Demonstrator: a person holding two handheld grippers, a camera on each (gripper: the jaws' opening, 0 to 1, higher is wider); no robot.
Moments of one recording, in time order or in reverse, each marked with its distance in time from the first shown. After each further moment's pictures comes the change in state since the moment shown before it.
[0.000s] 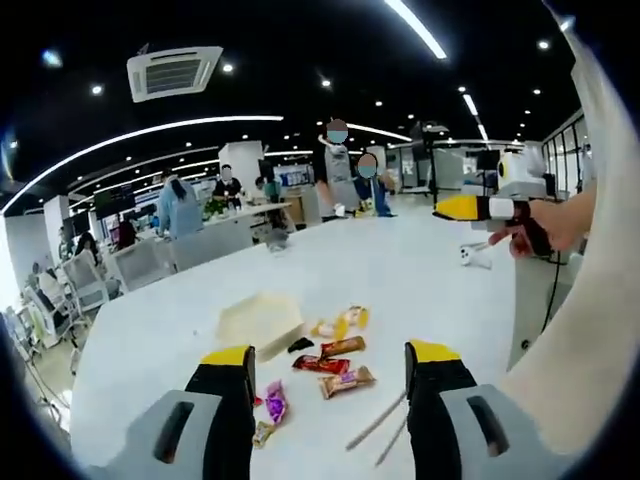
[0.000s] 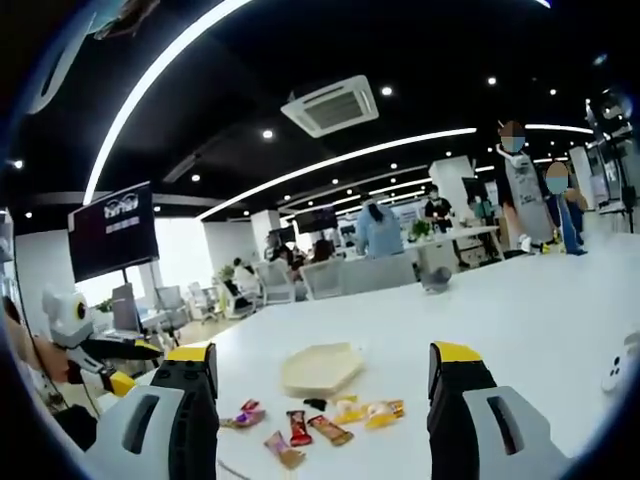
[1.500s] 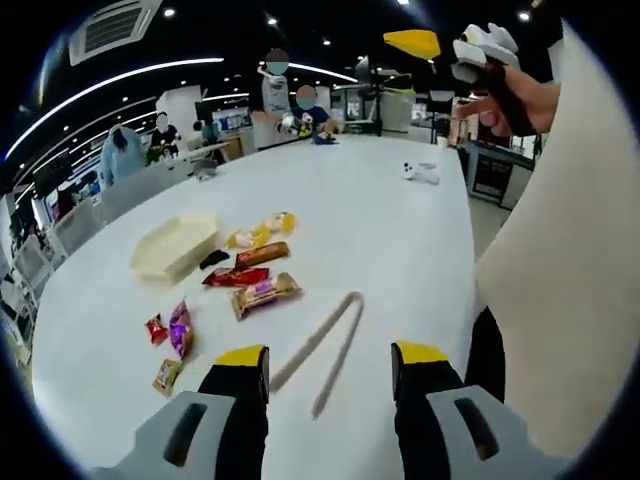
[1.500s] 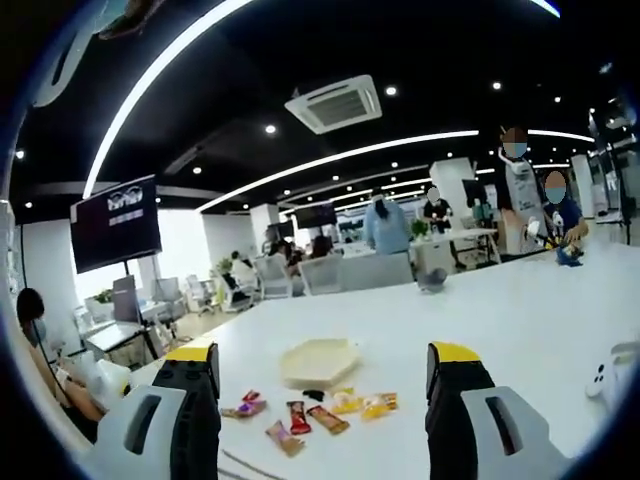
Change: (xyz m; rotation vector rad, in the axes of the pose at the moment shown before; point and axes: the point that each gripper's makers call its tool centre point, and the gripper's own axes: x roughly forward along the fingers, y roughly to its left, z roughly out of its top) left arm 0.032 -0.070 -0.126 0.057 0.276 -0.253; right arm -0.027 0.006 0.007 -0.033 0.018 -0.016
